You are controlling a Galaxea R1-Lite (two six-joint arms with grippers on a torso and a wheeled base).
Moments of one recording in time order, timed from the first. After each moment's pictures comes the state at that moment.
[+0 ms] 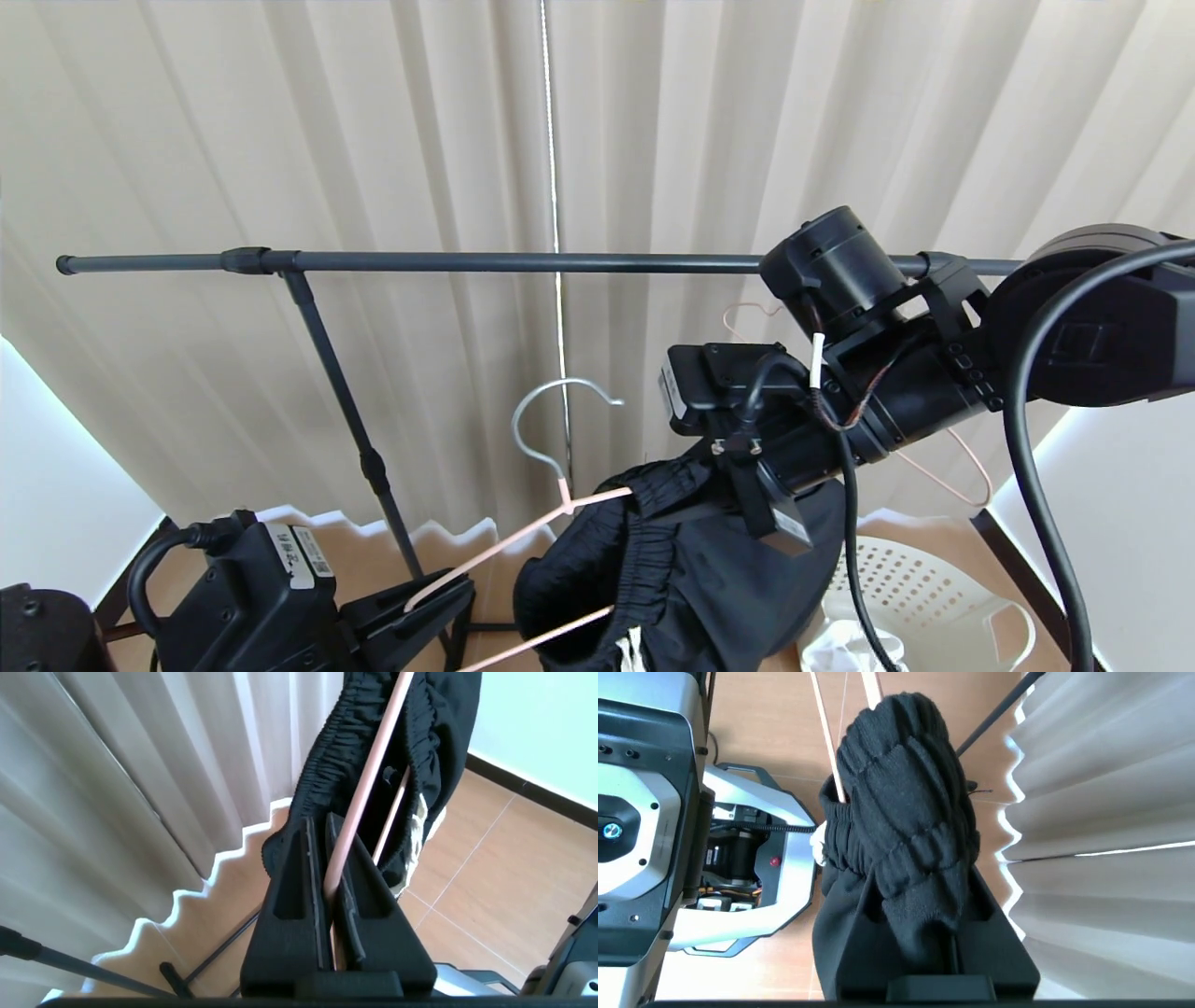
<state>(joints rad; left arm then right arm) -0.75 1.40 -0.05 -1.12 0.00 0.14 0.68 1.85 -1.45 0.53 0.54 -0.83</state>
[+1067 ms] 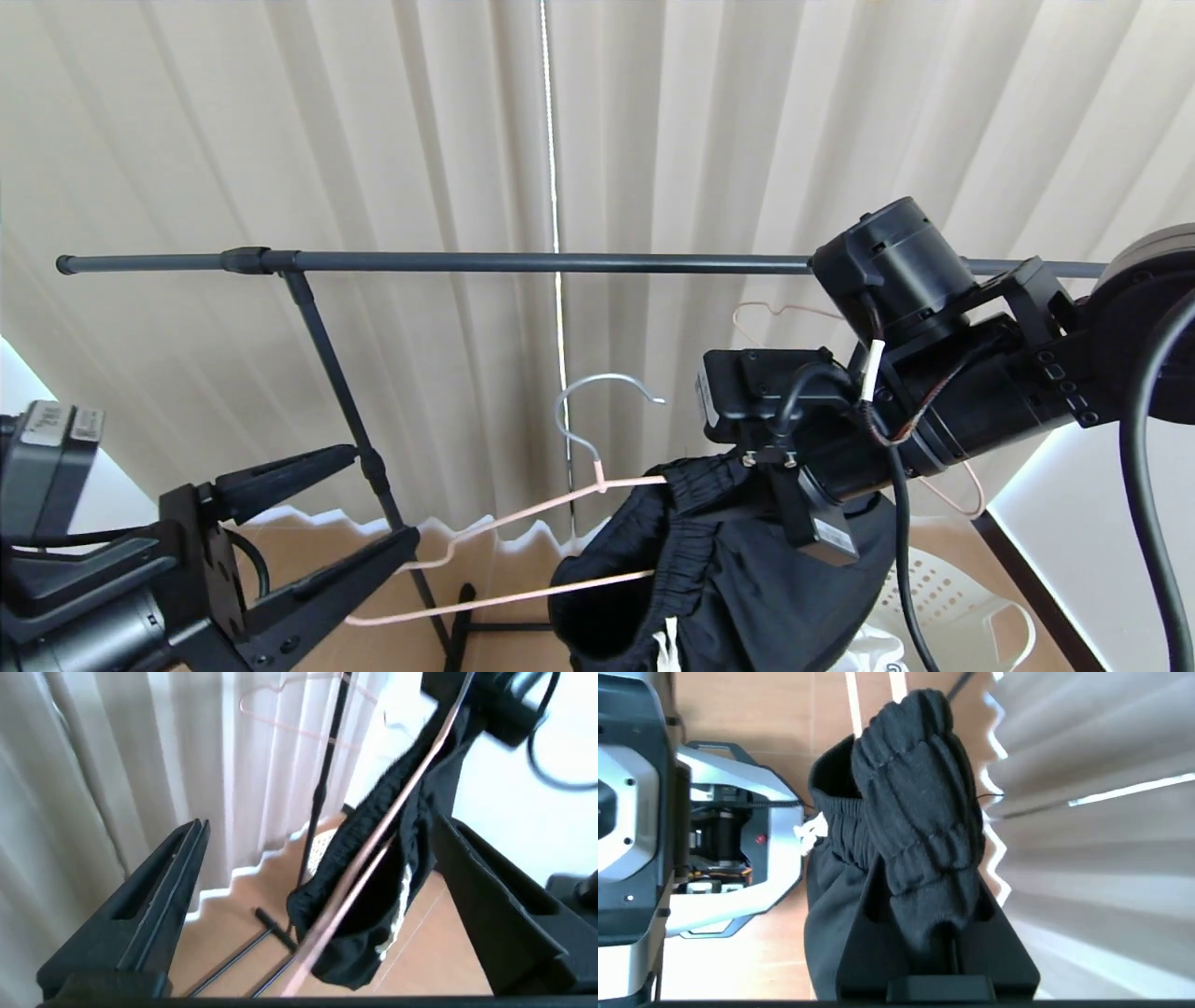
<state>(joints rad) -0.33 1.24 -0.12 -1.13 -0.49 -0.10 0.67 1.75 -1.37 0.52 0.38 -0.78</state>
